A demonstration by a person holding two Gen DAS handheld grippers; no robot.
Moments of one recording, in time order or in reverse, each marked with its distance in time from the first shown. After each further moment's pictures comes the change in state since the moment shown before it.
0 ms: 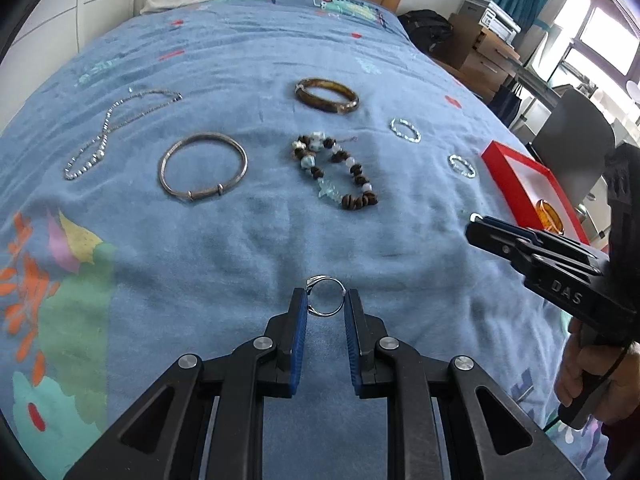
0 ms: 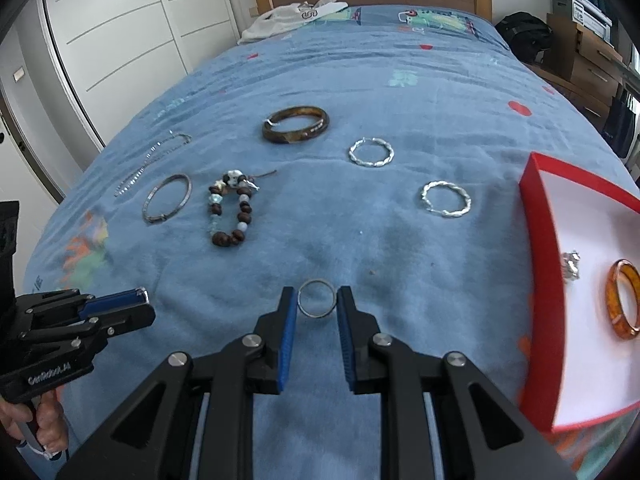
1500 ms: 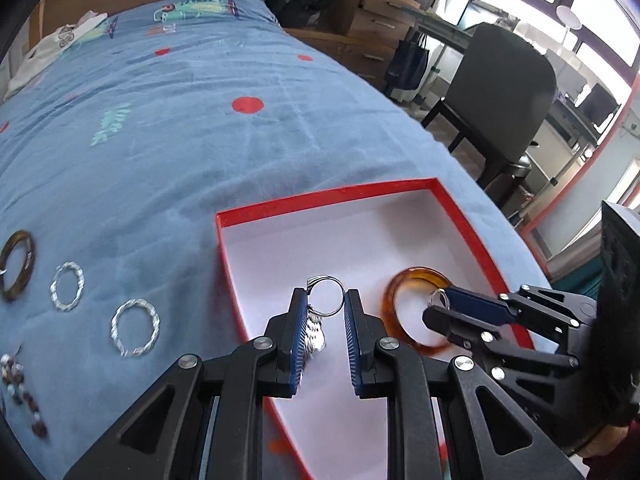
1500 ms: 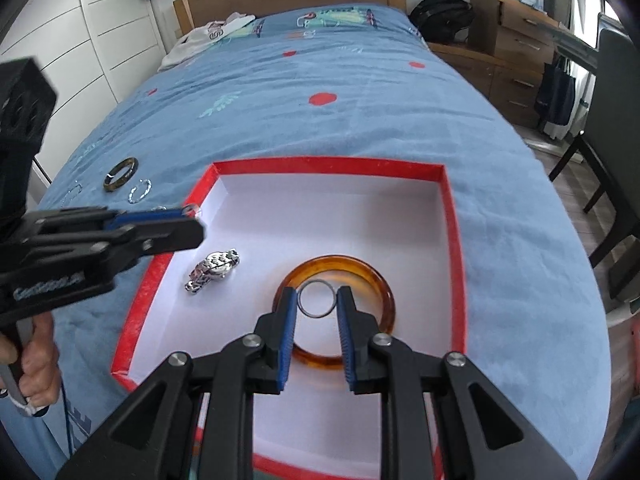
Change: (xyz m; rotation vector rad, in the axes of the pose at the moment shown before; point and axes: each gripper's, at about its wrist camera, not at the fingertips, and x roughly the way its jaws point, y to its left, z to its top) left arm 0.134 -0.280 0.122 0.273 0.073 -0.185; right arm -0.065 -0.246 -0.004 0.121 0.016 -0.136
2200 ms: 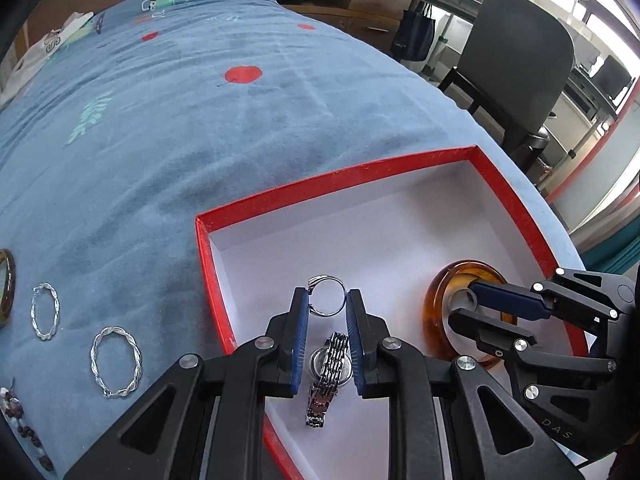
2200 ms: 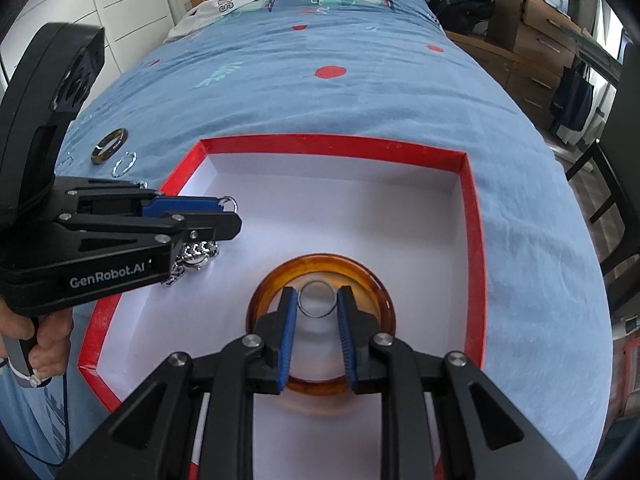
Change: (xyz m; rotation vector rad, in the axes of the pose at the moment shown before) left arm 0.040 0.006 0.002 0.049 0.082 0.056; right arm 0.027 -0.003 0.004 -0.080 0.063 -0.009
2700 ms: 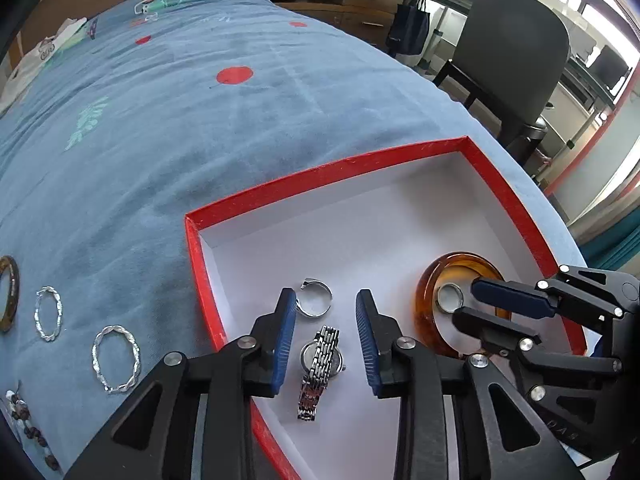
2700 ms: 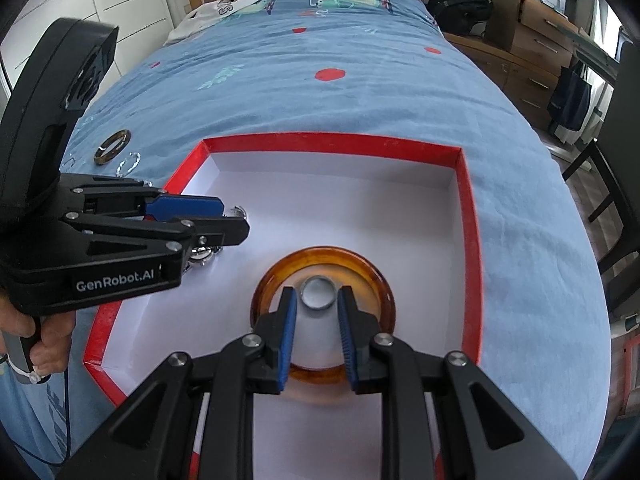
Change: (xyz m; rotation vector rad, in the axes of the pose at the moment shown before) left arm -0.004 -0.007 0.002 0.026 0.014 0.013; right arm -0.010 -0.001 -0.003 0.021 -0.011 0.002
